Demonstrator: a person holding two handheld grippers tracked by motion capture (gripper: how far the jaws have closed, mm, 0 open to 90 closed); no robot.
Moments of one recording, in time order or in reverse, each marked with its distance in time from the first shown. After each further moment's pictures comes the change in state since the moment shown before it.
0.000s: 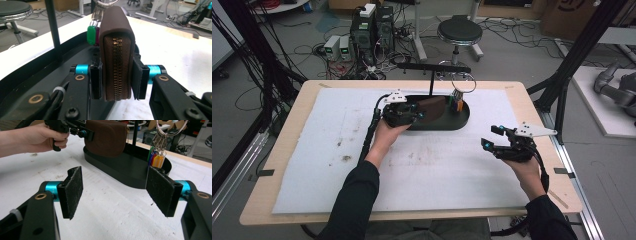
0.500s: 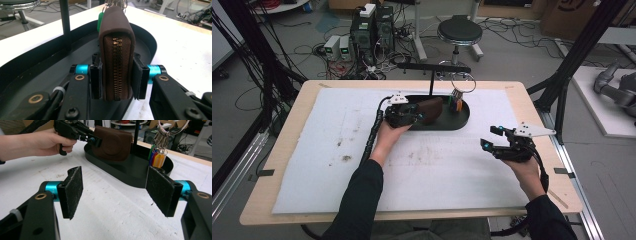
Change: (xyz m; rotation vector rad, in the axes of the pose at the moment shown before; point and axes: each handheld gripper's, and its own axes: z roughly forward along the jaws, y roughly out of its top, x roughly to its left) left arm 0.011 -0.016 0.016 0.037 0.055 -0.033; right arm 0.000 0.000 0.002 0.006 0.005 -0.003
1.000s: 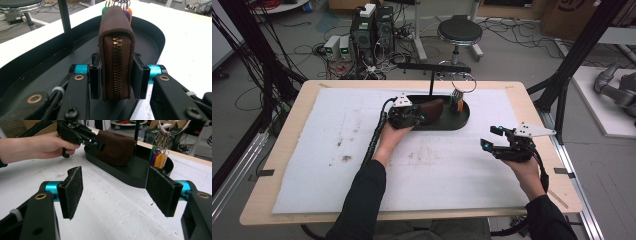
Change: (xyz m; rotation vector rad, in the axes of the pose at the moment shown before) left arm -0.004 -0.004 0.009 0.016 0.040 0.053; right arm 0.000 0.000 0.000 0.001 0.003 0.001
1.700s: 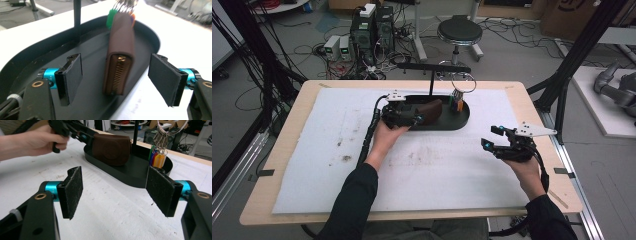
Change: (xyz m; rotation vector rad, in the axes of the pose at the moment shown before) left arm -0.002 0.015 -0.031 0.021 0.023 -0.129; right arm -0.002 -0.001 -0.001 -0.005 0.000 0.013
